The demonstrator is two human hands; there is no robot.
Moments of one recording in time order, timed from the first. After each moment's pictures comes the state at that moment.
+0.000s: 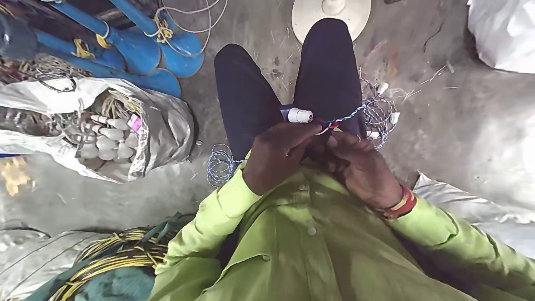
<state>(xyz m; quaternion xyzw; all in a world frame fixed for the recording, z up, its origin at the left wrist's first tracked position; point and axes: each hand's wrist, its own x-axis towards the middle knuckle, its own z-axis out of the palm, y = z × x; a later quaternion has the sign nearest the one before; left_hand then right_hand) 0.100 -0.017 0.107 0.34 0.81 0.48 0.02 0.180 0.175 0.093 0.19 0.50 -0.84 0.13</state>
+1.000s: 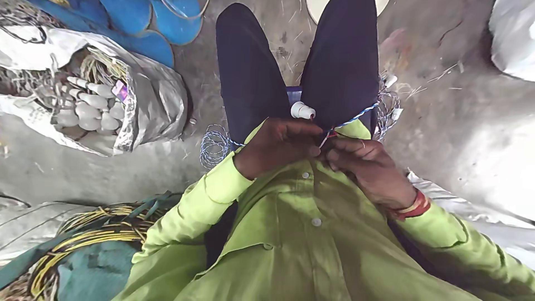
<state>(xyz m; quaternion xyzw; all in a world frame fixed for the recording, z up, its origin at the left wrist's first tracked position) 0.104 -0.036 0.103 0.14 0.62 0.67 0.40 0.195 0.186 0.087 0.06 0.61 -0.77 0.20</state>
